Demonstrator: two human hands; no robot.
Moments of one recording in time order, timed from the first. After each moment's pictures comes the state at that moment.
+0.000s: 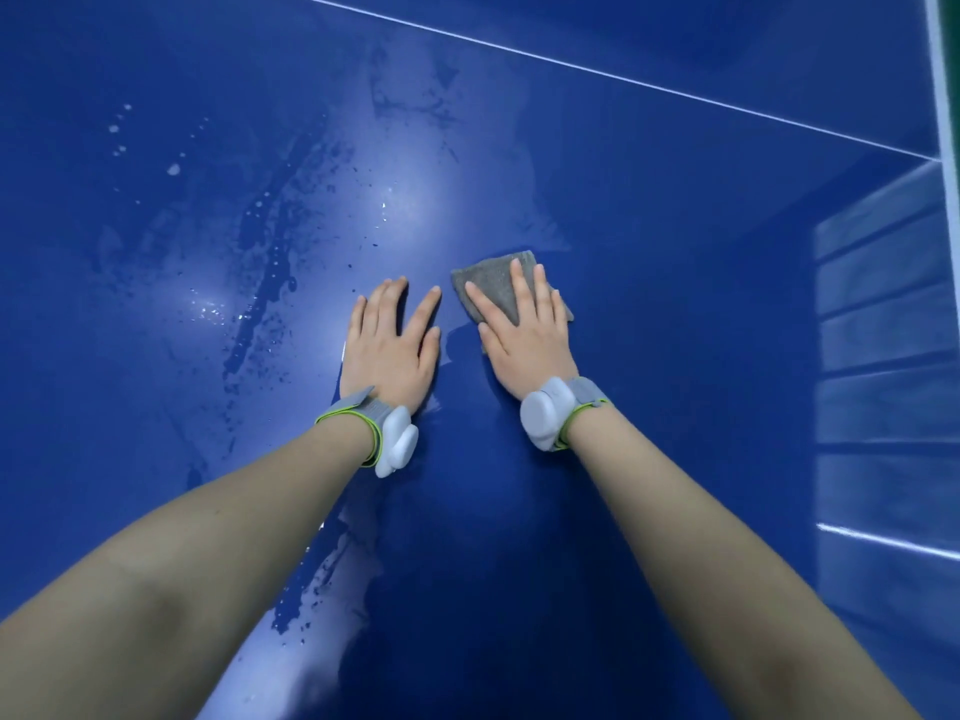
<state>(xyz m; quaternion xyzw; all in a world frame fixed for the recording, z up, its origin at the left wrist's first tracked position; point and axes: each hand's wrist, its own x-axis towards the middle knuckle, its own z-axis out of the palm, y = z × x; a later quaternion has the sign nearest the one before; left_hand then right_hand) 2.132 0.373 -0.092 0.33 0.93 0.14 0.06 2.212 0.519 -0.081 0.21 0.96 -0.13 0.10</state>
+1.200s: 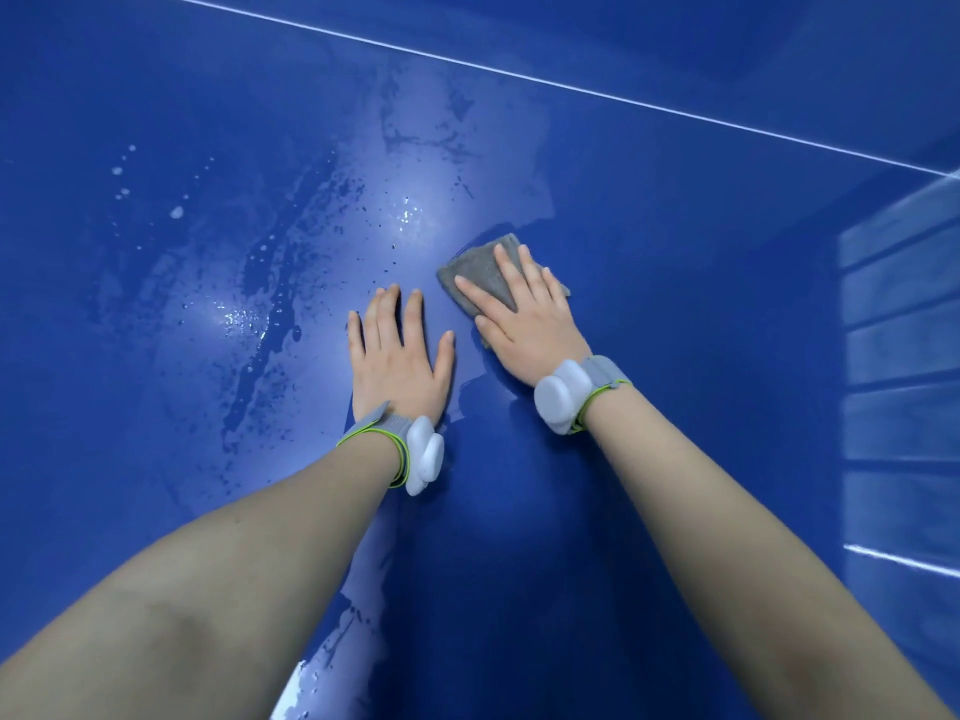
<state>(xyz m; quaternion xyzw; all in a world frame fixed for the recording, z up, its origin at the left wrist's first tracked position) 2.106 0.402 -0.099 0.23 0.97 0.12 0.03 2.151 0.554 -0.085 0.11 0.98 -0.12 0.09</state>
